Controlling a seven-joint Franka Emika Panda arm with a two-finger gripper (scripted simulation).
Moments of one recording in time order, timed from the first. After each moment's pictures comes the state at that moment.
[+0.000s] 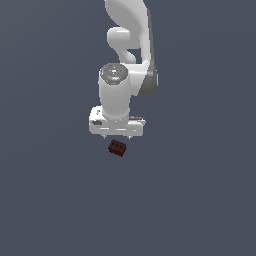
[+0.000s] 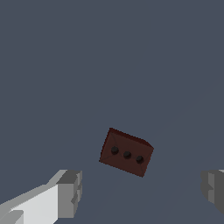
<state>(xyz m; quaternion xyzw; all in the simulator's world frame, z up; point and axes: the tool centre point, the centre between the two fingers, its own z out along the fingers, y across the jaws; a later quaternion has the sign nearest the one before) -0.004 -0.046 0.160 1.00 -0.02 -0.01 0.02</state>
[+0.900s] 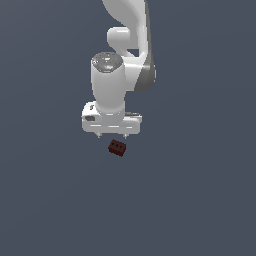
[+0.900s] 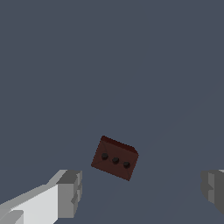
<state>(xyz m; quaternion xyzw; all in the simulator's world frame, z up) 0.010 -0.061 0.187 1.00 -0.01 0.01 0.03</state>
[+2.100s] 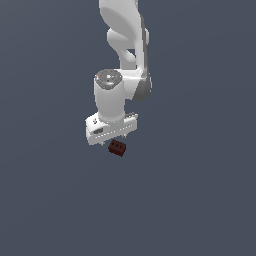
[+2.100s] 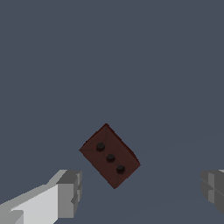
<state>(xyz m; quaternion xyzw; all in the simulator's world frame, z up) -0.003 -0.062 0.141 0.98 0.22 0.00 0.02</state>
